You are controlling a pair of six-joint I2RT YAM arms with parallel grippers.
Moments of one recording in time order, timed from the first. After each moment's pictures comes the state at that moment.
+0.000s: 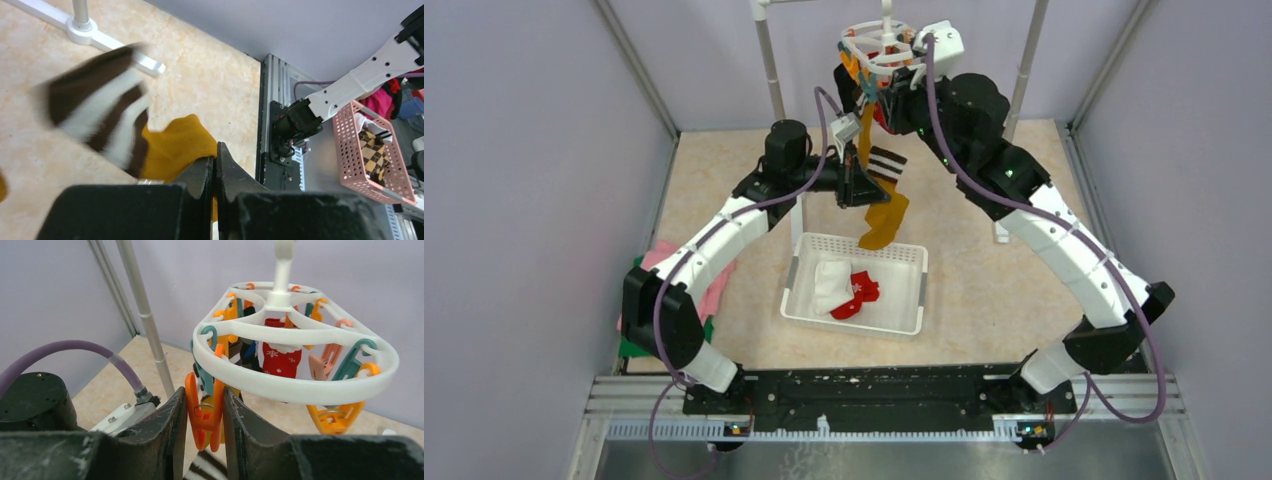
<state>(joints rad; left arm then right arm) -0.48 1.55 1.35 0.00 0.97 -0.29 0.78 1.53 1.88 -0.30 0.29 0.02</state>
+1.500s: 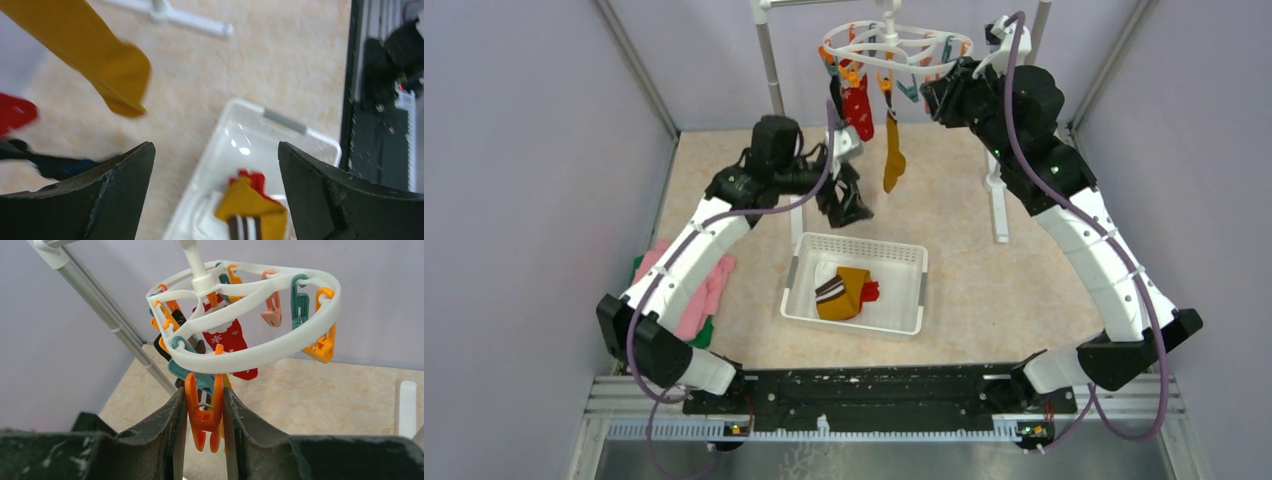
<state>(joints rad) -0.50 1.42 1.43 -0.58 0.73 0.36 0.54 1.41 1.77 -0.37 0.13 0.29</state>
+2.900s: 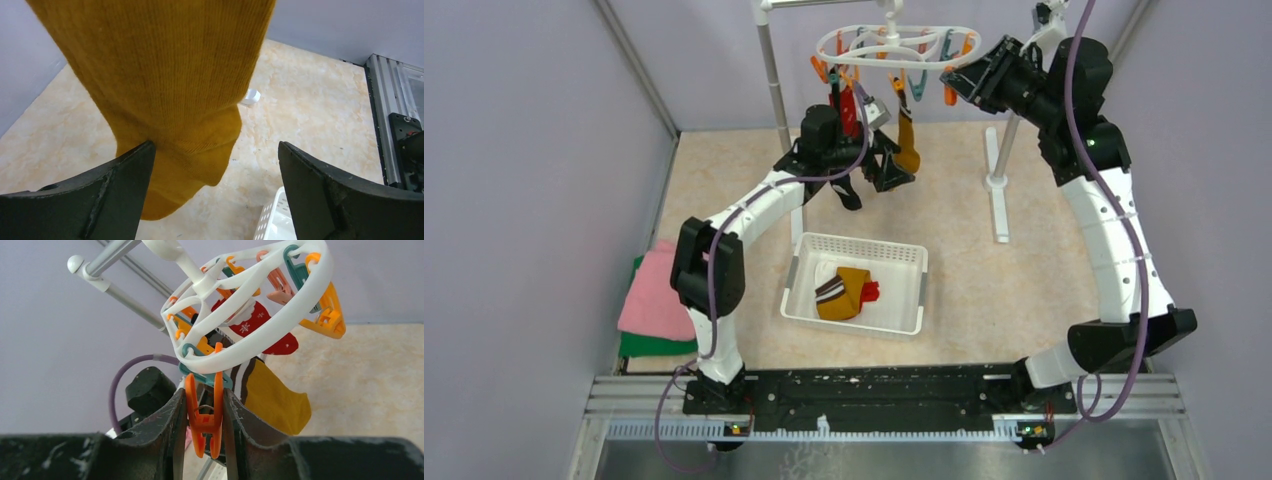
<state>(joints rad) -0.49 1.89 1.59 0.13 0.81 0.01 0.25 1.47 1.88 -0.45 -0.36 0.62</state>
